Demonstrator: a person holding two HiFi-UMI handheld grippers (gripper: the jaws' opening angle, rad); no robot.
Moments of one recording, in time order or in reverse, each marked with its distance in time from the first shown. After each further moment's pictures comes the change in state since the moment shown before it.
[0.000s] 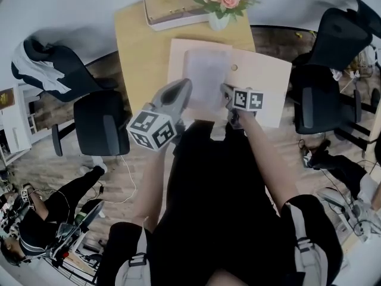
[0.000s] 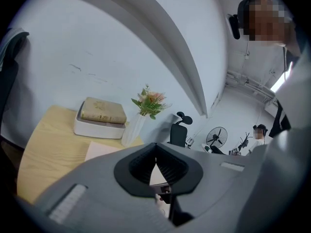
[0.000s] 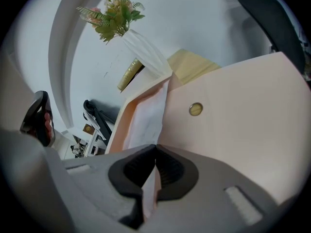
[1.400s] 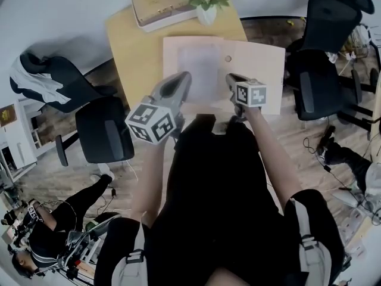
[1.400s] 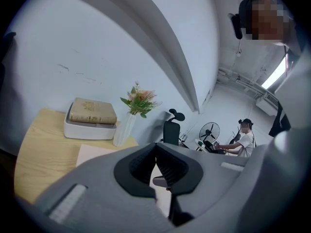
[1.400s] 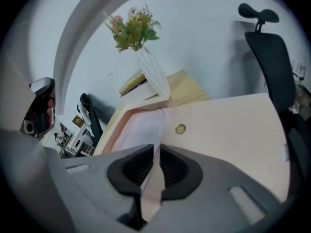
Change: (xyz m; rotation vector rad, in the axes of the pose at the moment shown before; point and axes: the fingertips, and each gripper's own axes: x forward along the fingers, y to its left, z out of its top) left arm 0.003 -0.020 0.001 0.057 0.033 -0.090; right arm -0.047 -0.007 0.018 -0.164 -0.103 -0.155
